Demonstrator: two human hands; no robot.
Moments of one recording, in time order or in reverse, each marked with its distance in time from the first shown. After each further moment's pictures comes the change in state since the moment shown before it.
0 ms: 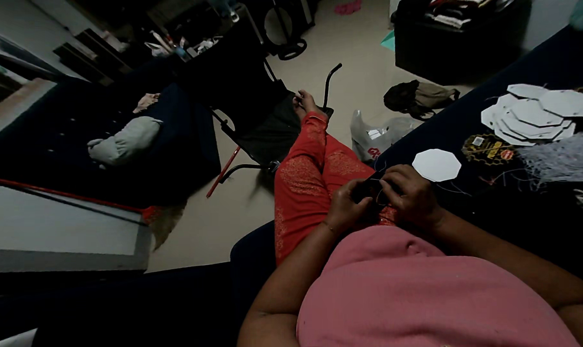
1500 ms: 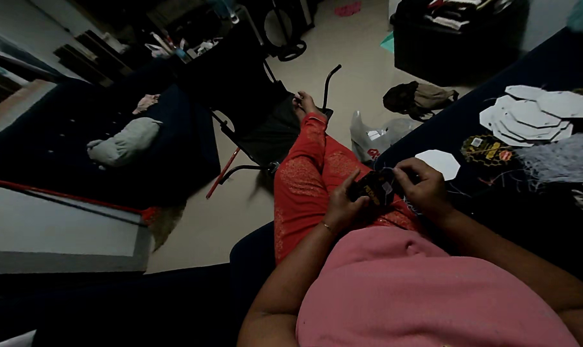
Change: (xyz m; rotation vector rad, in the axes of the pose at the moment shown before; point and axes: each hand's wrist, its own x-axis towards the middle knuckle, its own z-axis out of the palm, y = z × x) left_hand 0.002 -0.004 -0.004 -0.027 -0.033 -0.174; right_hand 0.003 0.012 -0.015 0.308 0.048 0.303
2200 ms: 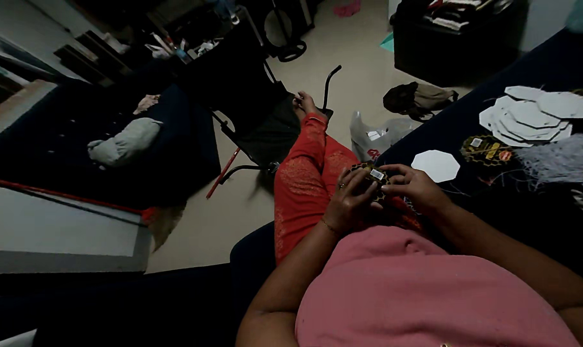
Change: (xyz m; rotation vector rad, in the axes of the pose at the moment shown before) left_hand 0.002 -0.019 0.006 0.564 0.221 0.771; right_hand 0.013 -0.019 -0.005 0.496 -0.337 0.676
